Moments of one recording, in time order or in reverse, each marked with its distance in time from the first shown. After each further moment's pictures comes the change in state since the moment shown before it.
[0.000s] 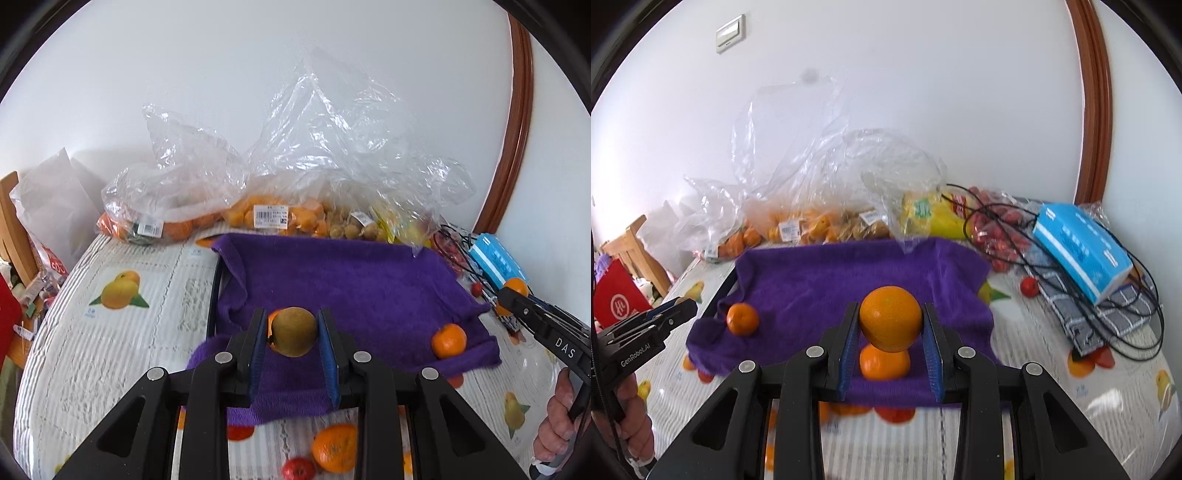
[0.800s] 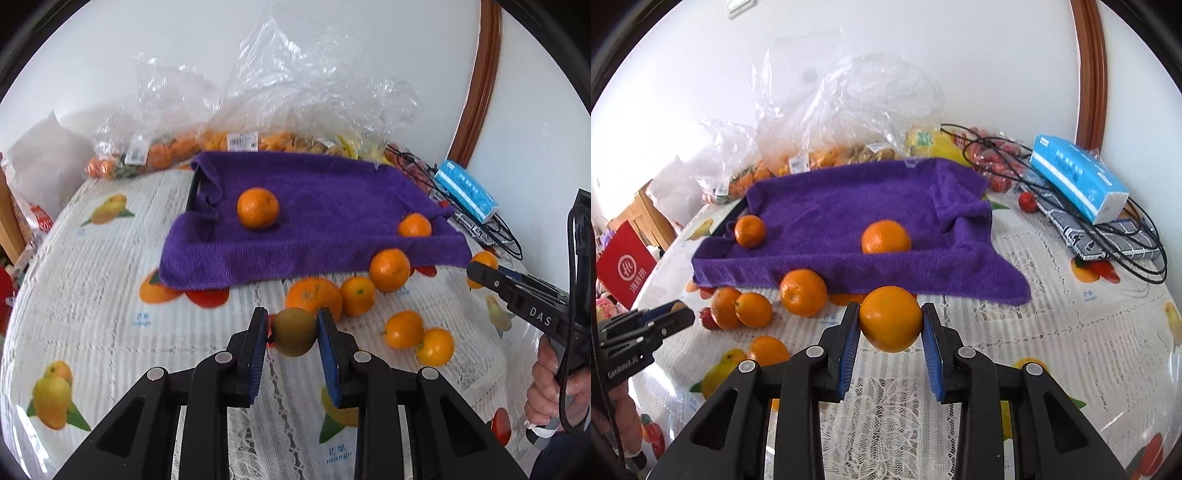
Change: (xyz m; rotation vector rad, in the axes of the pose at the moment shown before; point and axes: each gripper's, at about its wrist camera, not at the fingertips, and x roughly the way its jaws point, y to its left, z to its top) left arm -0.039 -0.009 -0.080 0.070 0.160 -0.090; right arm -0.026 -0.009 -0.082 -0.005 0.130 0.036
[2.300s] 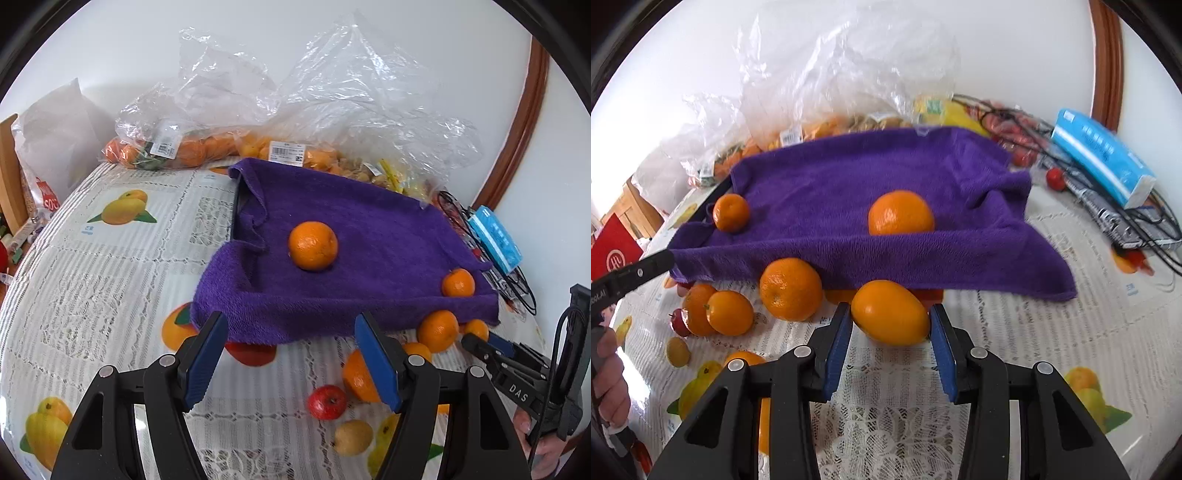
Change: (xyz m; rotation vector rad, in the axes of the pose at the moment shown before) left arm 0.032 0.049 0.024 -0.152 -0.021 -0.002; right arm 0.050 0.015 -0.004 0.004 0.065 -0.019
